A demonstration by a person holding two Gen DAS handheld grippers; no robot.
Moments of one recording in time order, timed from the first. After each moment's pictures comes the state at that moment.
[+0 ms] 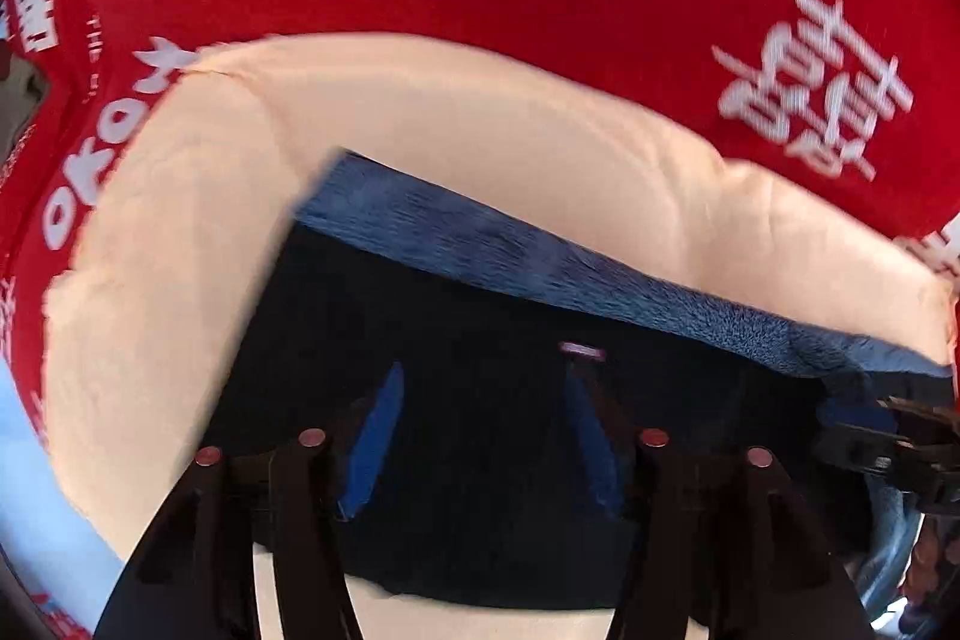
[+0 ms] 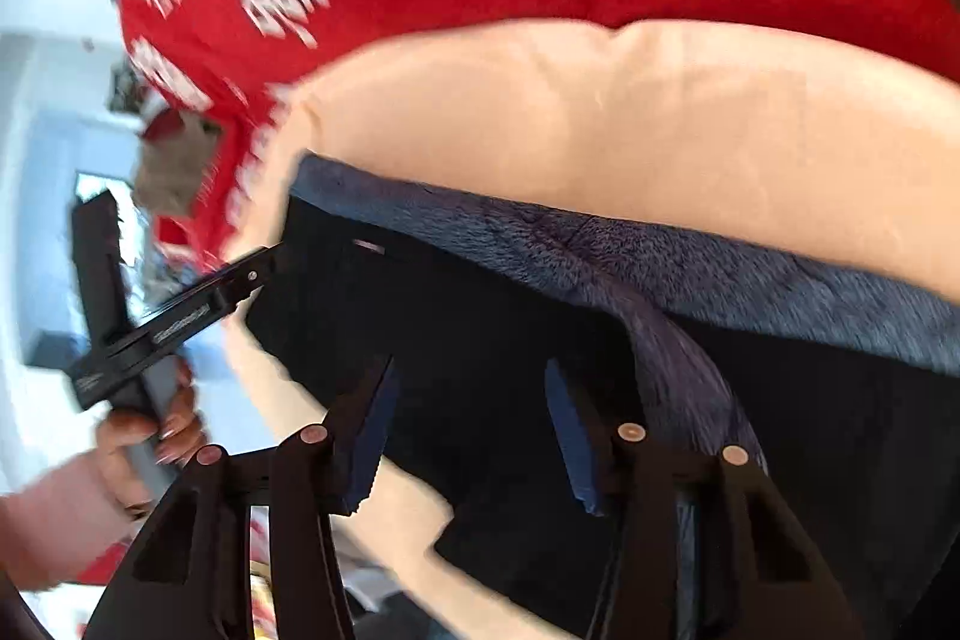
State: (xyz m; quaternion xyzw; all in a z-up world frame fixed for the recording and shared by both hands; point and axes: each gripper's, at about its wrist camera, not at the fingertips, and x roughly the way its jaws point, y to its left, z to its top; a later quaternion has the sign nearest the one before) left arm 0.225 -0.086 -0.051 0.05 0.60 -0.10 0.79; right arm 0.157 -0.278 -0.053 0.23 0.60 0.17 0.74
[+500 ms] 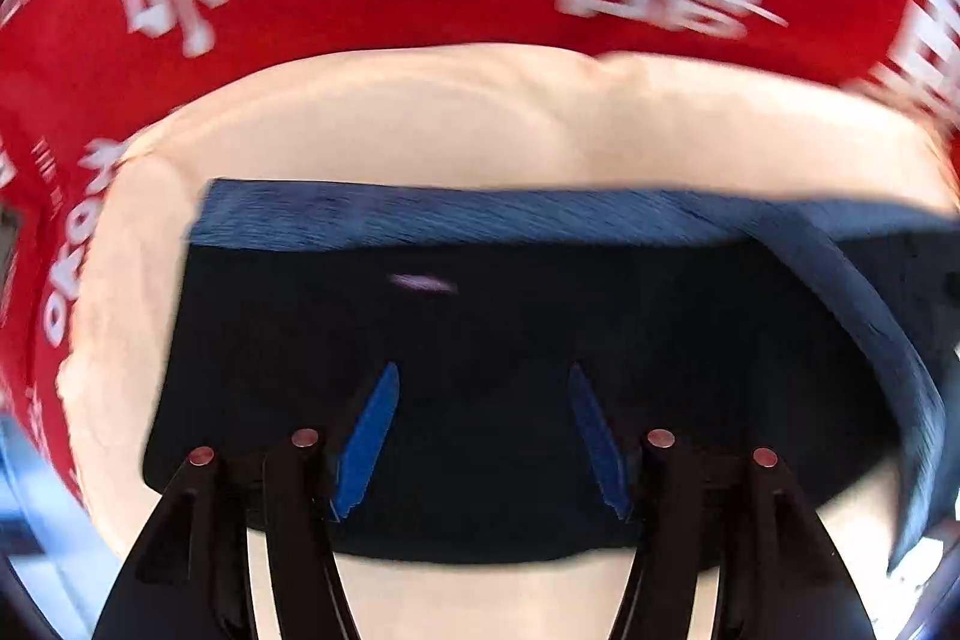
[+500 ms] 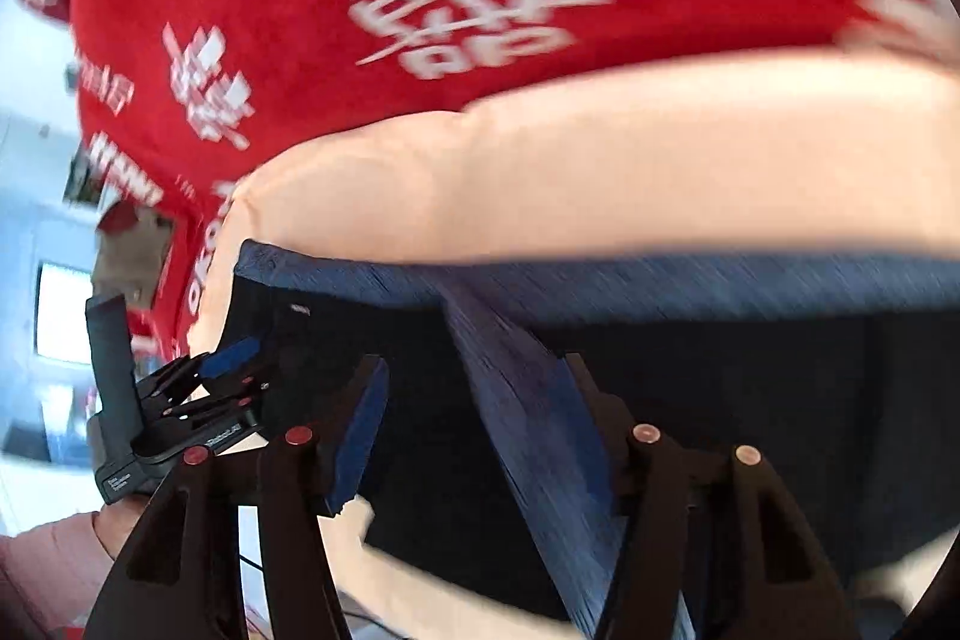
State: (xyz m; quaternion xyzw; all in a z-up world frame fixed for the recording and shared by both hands) left arm 0.160 -0.156 -0.036 0.18 0.59 -0.19 0.76; right arm 0.055 -0.372 -0.012 0.32 0.54 0.04 0.78
